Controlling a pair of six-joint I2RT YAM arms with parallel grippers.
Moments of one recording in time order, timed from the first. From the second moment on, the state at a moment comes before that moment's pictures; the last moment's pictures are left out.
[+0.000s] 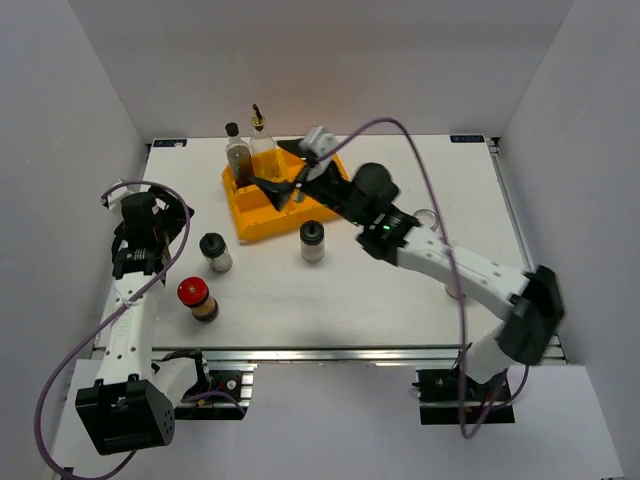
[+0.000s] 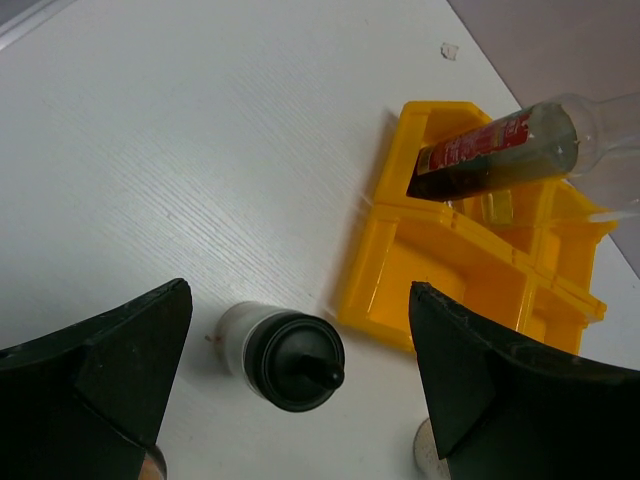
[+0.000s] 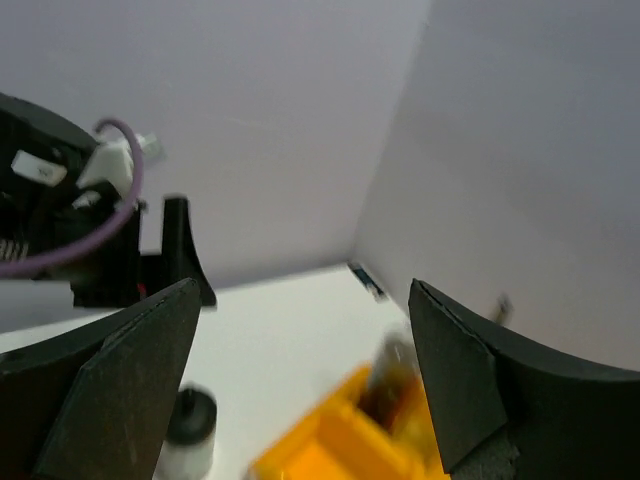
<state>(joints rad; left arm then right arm) 0.14 1.00 0.88 -0.36 -0.22 -0.66 0.95 1.66 1.49 0.53 -0.21 -0.18</state>
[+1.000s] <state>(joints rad) -0.08 1.27 1.08 -0.66 -0.08 -0.57 0.65 1.09 0.68 0.04 0.13 0.20</state>
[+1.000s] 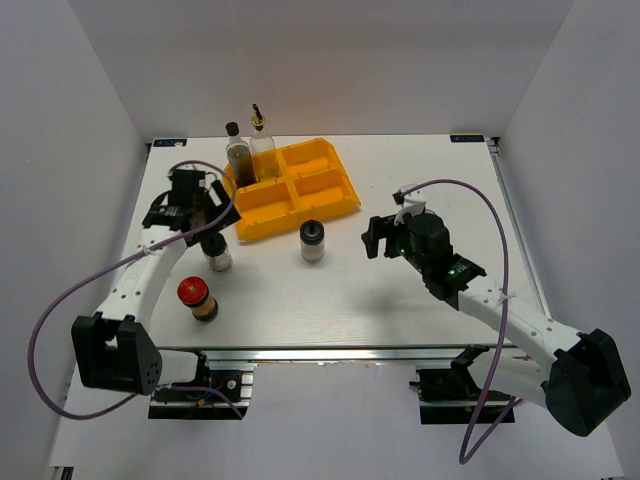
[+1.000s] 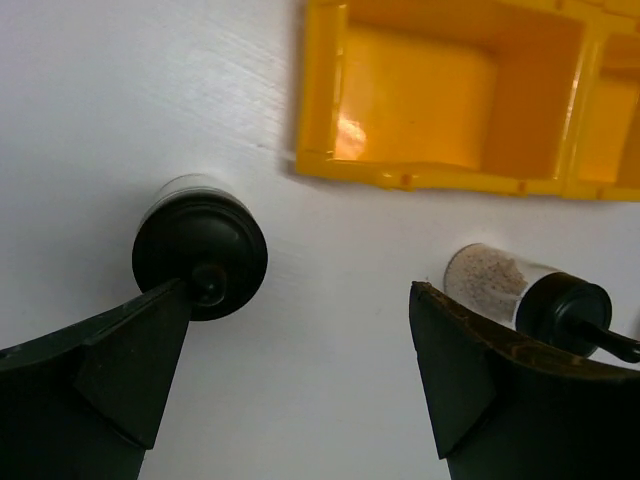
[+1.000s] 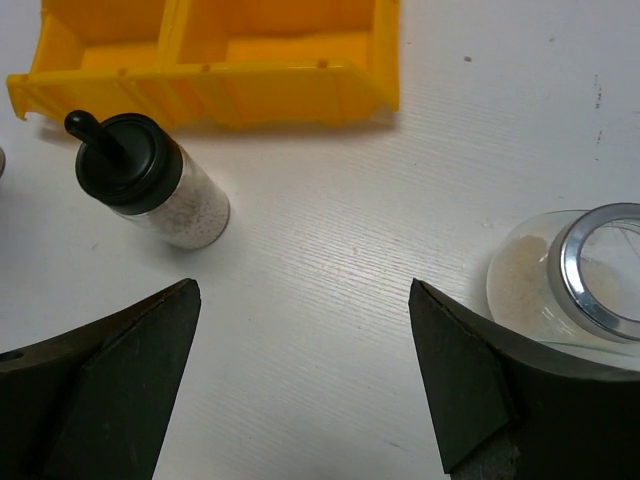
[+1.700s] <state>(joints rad) -0.21 1.46 1.21 -0.79 -0.30 -0.59 0.55 1.07 0.66 0.08 0.06 0.21</state>
